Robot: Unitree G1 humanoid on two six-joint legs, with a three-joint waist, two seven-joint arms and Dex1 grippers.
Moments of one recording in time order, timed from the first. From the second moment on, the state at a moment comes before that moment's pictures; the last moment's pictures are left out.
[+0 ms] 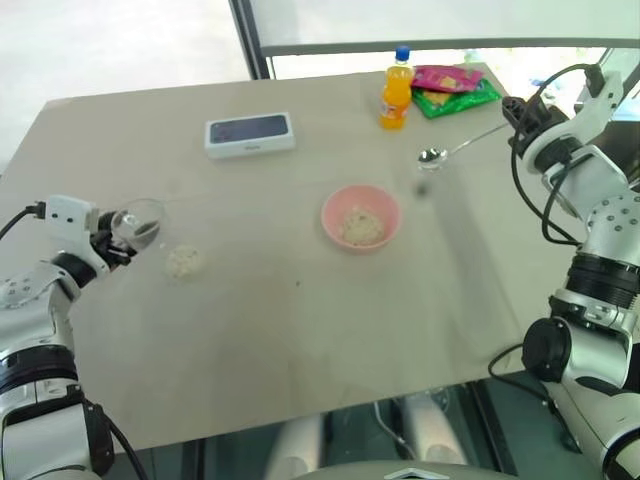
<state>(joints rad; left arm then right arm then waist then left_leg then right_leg) -0.42 0.85 0.40 0.73 -0.30 -0.01 -0.83 -0.88 -0.31 -0.51 0.13 0.91 0.83 -0.07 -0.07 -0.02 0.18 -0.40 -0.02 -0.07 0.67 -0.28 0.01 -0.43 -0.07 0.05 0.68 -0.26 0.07</state>
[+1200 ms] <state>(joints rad) -0.74 0.53 0.08 0.43 -0.20 0.28 -0.58 -1.08 -0.27 -0.21 0.01 0.96 0.94 0.13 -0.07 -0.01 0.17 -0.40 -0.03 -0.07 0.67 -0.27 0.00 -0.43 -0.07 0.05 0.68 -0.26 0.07</state>
